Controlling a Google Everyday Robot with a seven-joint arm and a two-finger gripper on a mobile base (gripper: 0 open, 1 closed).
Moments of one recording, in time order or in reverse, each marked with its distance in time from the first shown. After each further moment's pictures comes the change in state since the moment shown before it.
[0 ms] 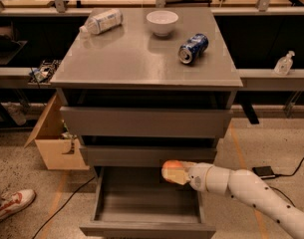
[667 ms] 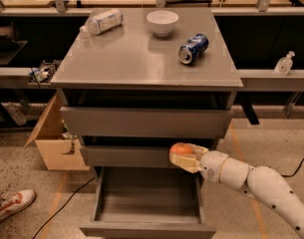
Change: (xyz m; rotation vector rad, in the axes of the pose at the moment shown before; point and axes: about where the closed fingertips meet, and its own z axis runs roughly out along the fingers) arm -0.072 0.016 -0.050 -0.029 -0.206 -0.137
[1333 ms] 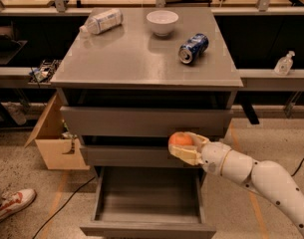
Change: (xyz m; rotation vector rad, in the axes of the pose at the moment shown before) arm -0.046 0.015 -0.010 -0.027 -0.096 -0.110
